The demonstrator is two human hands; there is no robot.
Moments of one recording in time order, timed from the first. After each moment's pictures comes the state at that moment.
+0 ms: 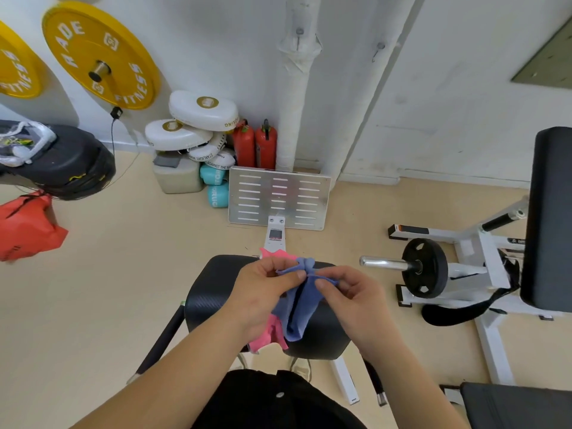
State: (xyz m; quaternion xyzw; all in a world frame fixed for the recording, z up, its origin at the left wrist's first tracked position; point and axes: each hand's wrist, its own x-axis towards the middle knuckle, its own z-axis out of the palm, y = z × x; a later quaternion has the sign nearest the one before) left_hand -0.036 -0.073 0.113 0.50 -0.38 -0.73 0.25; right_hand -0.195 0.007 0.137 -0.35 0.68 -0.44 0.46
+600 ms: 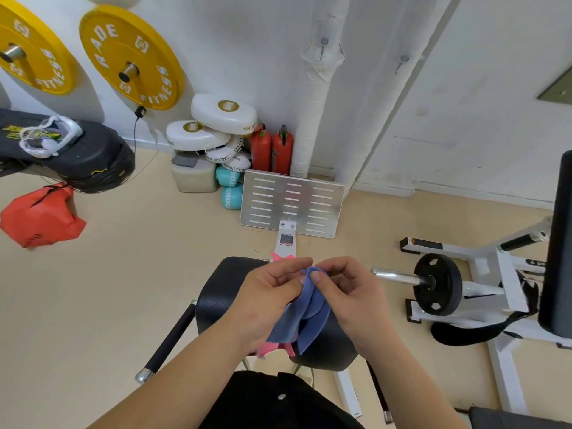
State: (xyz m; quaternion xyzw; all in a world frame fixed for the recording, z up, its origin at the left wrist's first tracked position) left_hand -0.015 -0.073 0.118 0.45 -0.39 -0.75 0.28; right_hand -0.179 -0.019 0.140 -0.37 0.64 -0.48 0.48
